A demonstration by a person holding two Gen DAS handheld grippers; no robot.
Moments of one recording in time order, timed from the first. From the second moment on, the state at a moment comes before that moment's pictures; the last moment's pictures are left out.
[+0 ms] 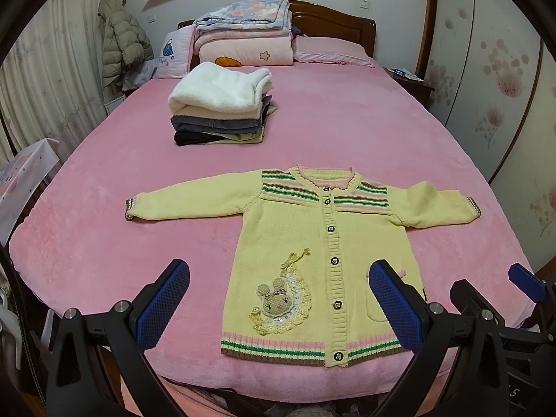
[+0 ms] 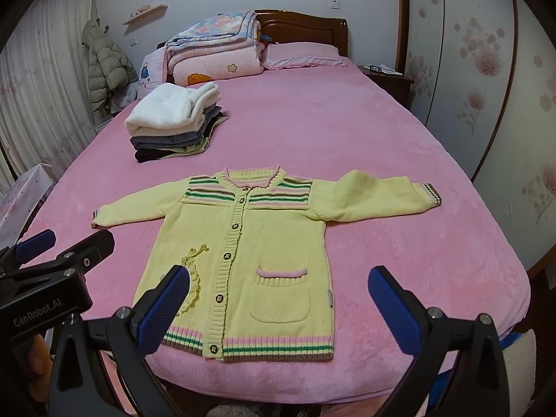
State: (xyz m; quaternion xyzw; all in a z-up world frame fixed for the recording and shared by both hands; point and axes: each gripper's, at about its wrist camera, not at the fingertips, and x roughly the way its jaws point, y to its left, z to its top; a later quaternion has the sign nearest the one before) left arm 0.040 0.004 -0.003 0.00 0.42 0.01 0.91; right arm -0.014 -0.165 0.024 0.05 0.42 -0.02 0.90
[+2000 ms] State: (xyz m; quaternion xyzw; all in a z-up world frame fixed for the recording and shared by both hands) left arm 0.081 -0.022 0.009 0.01 0.44 0.01 0.90; right arm 0.007 -0.207 0.020 0.08 0.42 -0.03 0.90
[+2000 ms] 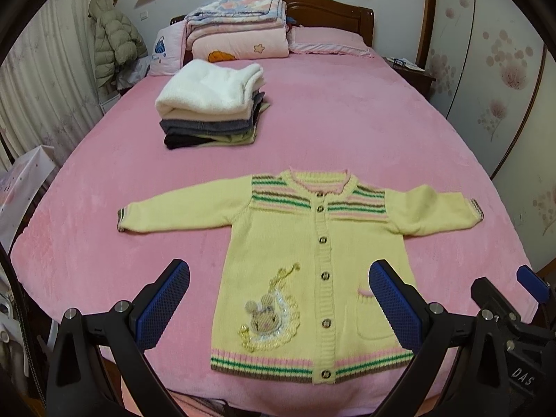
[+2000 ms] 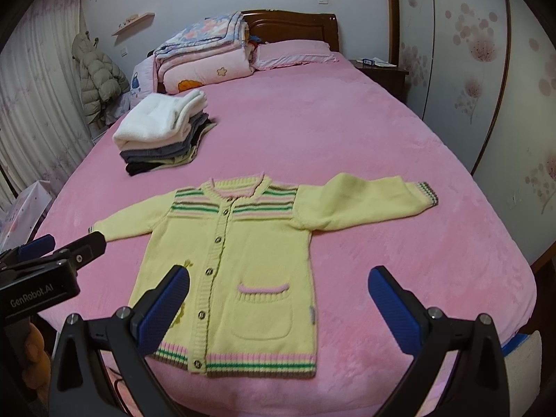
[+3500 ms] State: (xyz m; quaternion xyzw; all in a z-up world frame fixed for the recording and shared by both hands) left arm 0.295 -0.258 -0.197 0.09 0.51 -0.12 0.85; right arm 0.146 -0.483 -0.175 0.35 0.40 -0.21 0.82
